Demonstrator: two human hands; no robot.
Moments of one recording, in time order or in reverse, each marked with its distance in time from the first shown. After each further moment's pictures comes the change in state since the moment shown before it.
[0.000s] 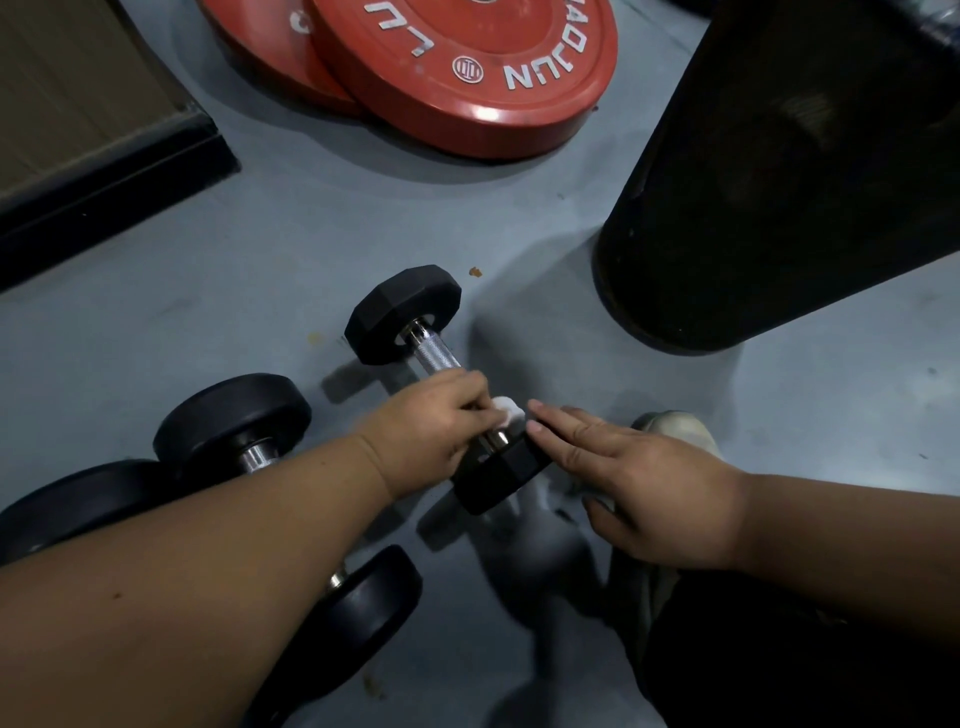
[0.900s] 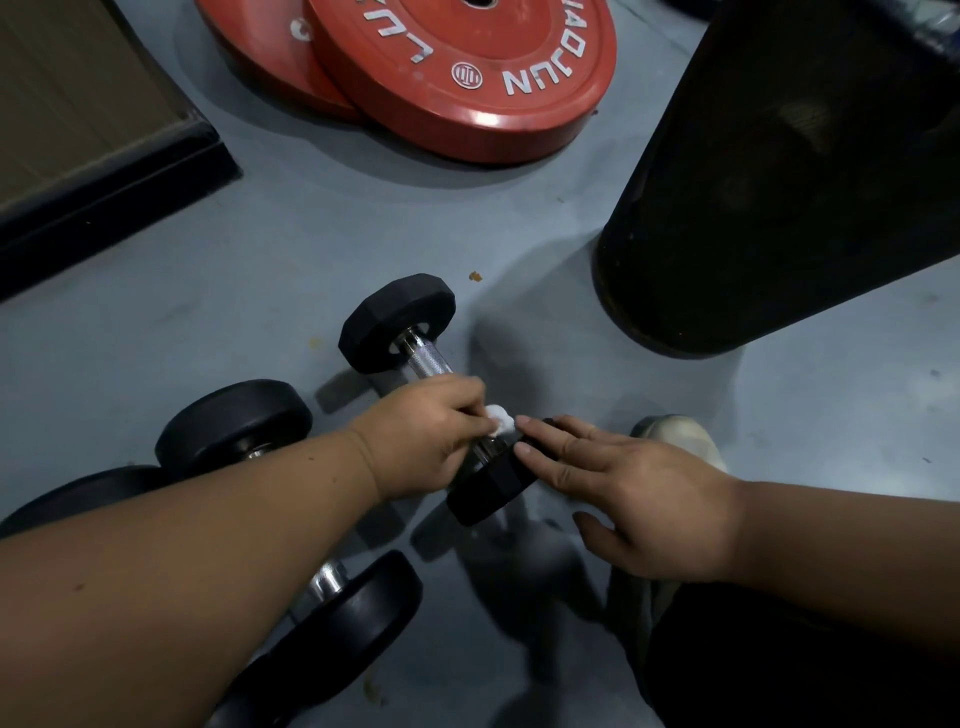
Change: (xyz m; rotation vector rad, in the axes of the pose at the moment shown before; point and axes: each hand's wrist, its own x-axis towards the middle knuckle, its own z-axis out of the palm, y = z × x) left_hand 0.003 0.004 -0.015 -0.011 -0.062 -0.014; right_hand 0.001 -0.005 0.000 -0.067 -0.055 -0.046
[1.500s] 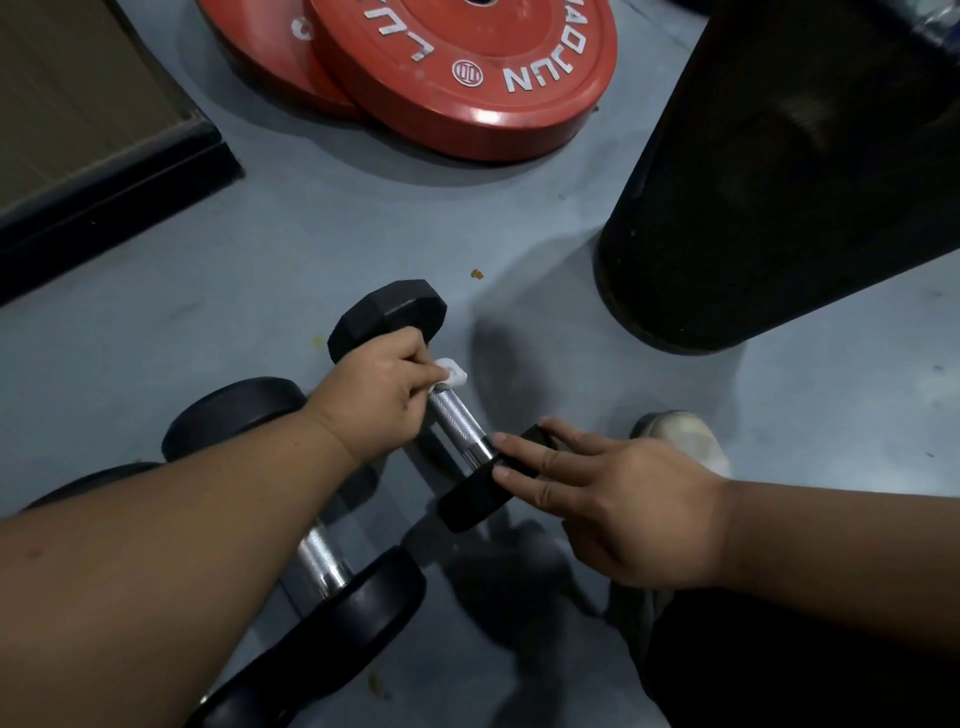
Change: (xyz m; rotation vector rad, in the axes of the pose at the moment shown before) left_hand -0.009 -0.018 -0.024 0.022 0.133 -0.356; right_hand 0.005 -0.017 -0.007 -0.121 0.091 -0.111
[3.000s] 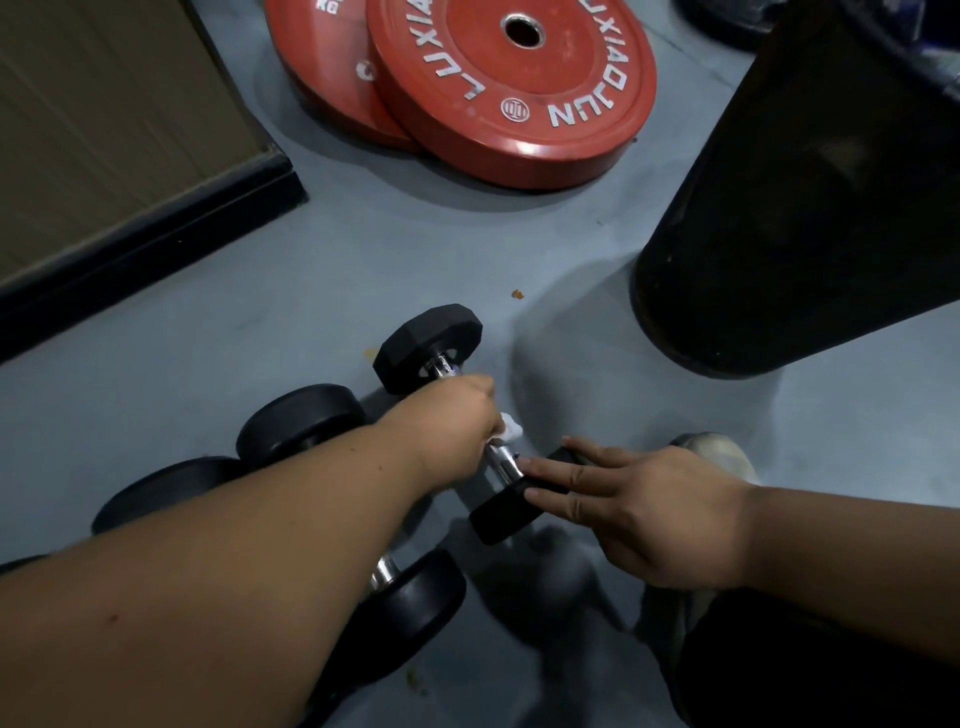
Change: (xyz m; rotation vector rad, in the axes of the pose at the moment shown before) left_hand 0.009 0.039 -0.013 0.298 -0.563 -0.092; right_hand 0.008 0.005 -0.004 -0.048 0.055 -0.109
